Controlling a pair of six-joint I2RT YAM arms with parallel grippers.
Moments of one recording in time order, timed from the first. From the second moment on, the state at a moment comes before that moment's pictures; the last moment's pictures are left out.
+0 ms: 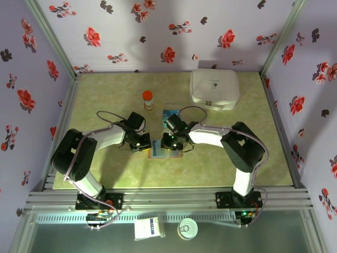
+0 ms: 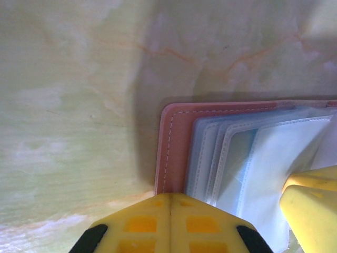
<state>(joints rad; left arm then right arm) -0.55 1.64 0.84 -0.44 0.34 -0.70 0.82 1.83 1.05 -0.31 -0.32 0.90</state>
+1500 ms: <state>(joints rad) -0.61 1.66 0.88 -0.35 0.42 -0.79 0.76 1.73 0.84 0.01 -0.44 0.98</state>
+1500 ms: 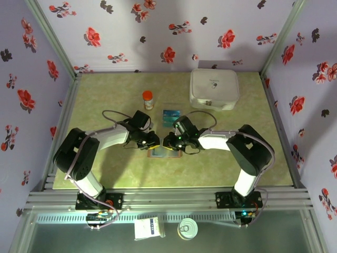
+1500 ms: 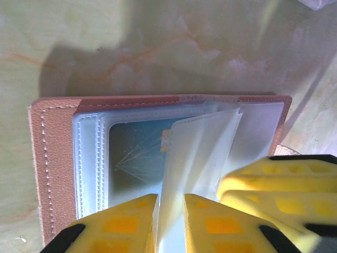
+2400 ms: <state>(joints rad) -0.74 1.78 1.06 -0.35 0.44 -0.83 0.66 1.29 0.78 -0.31 -0.23 0.91</state>
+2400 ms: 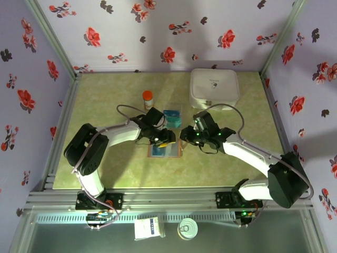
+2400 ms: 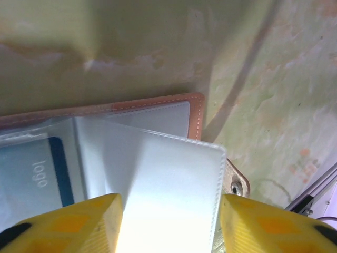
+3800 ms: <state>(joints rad) -0.53 1.59 0.85 -0.42 0.40 -0.74 0.78 1.70 1.03 -0.25 -0.37 0.90</state>
